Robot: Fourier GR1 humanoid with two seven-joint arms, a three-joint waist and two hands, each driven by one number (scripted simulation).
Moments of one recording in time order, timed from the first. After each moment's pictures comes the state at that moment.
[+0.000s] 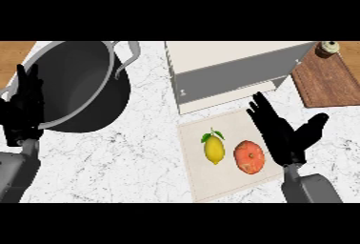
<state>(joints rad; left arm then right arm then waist) -0.28 0.52 -0.11 -1.33 0.35 0.45 -0.01 -0.15 -0.23 0.21 -1.45 -0.45 -0.11 0.15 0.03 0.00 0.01</state>
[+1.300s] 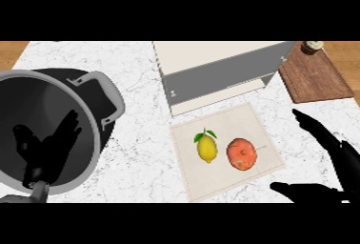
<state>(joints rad) -0.01 0.47 -0.20 -1.46 0.45 0.25 0.20 0.08 -0.66 0.28 -1.98 0.05 -0.24 0.37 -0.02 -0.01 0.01</state>
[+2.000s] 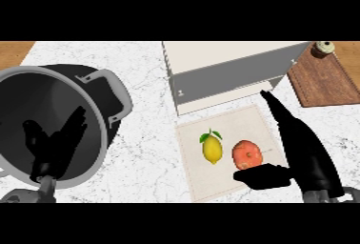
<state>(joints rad) -0.05 0.44 -0.20 -1.44 0.42 0.23 0.21 -0.31 -0.53 0.52 -2.01 0.38 -0.17 1.07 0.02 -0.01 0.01</state>
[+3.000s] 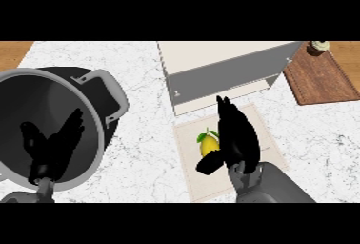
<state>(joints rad) -0.03 0.42 -0.17 -1.44 0.40 0.21 0.22 -0.45 -0.21 0.64 -1.64 0.62 -0.05 1.18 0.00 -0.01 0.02</state>
